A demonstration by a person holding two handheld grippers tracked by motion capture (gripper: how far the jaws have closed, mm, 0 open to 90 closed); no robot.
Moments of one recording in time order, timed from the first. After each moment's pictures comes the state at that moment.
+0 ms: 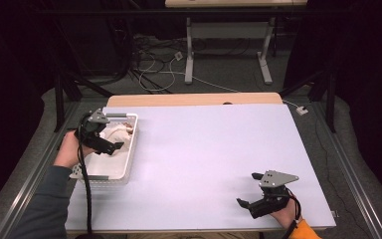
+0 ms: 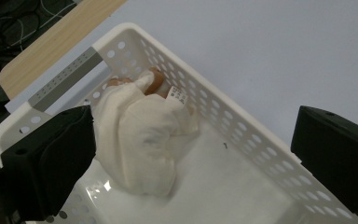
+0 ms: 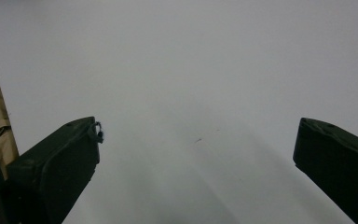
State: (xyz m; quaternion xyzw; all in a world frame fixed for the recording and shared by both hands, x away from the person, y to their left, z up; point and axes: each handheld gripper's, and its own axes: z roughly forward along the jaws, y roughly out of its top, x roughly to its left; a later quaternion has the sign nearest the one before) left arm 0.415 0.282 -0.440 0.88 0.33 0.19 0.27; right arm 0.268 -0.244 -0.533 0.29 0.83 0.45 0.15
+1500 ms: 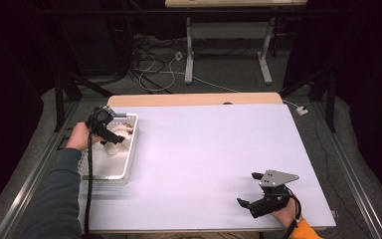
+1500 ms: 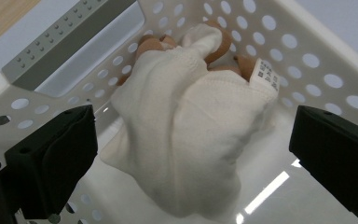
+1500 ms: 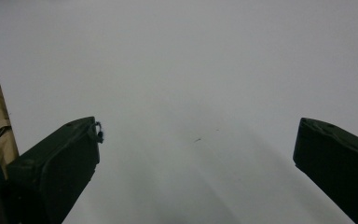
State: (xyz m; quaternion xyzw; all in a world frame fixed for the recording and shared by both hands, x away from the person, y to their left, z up) left arm 0.493 0.293 -0.487 0.90 0.37 0.13 0.18; right arm 0.269 -0.245 -0.533 0.29 0.83 0.45 0.15
